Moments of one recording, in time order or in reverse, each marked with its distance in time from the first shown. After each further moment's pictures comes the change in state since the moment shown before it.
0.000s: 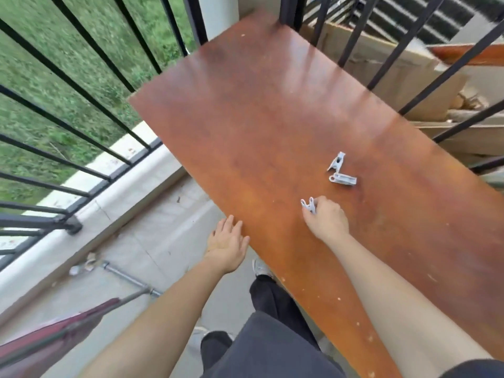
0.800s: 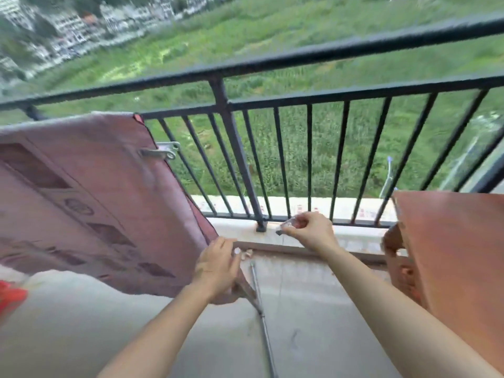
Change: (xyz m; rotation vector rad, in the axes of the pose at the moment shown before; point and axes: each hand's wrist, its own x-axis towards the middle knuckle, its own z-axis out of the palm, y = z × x) left_hand -0.373 -0.306 -0.078 -0.138 0.821 -0.655; right_hand -0.295 -0.439 0.087 0.201 -0.423 -1.026
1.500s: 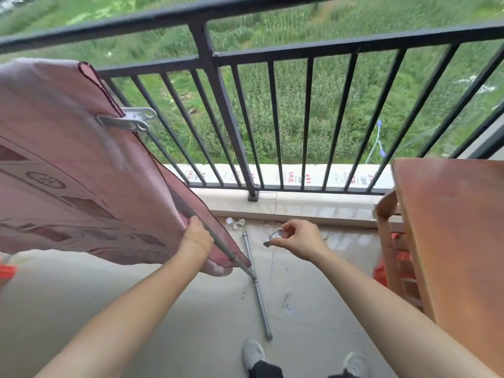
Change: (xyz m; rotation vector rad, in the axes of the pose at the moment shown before) left_hand 0.047 -0.037 0.032 1.220 -0.689 0.208; right_hand -0.018 0.039 0.055 -0.032 -0.183 0.105
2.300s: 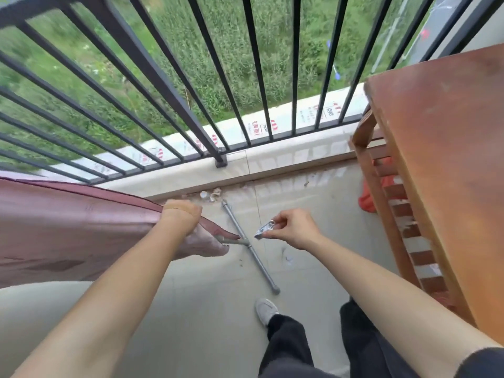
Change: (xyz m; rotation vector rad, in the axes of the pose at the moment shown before) left_hand 0.133 0.003 -0.007 -0.251 0.018 0.209; right_hand 0.038 0.085 0.057 0.102 -0.039 0.227
